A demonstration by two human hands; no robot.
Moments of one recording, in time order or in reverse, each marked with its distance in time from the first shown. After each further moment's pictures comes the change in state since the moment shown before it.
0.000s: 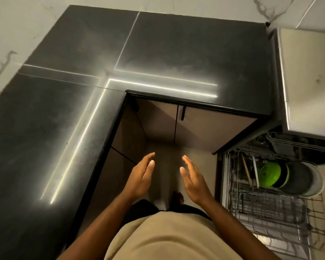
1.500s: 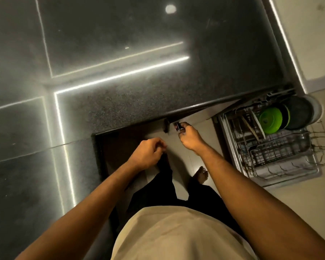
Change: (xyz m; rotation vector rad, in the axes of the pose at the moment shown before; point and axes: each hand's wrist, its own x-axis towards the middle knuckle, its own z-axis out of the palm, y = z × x) left_hand 0.272 0.057 -0.039 0.429 -0.716 0.058; right_hand 0.258 0.002 -0.018 0.169 0.178 0.505
